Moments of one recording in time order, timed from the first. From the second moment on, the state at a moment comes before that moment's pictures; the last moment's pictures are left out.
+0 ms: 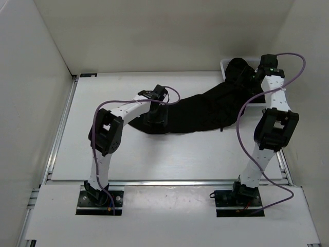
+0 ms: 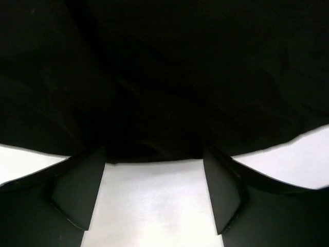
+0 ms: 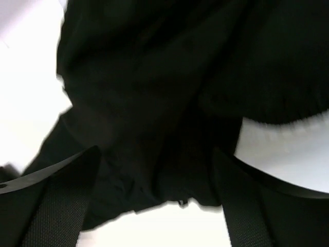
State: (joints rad) left arm -0.59 2.07 1.66 -0.82 -0.04 -0.49; right arm -0.17 1.95 1.84 -0.82 -0.15 0.37
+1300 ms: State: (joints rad) left arm -0.10 1.42 2.41 -1.02 -0.07 -0.41; right arm 0.36 1.66 2.54 -0.87 -0.32 0.30
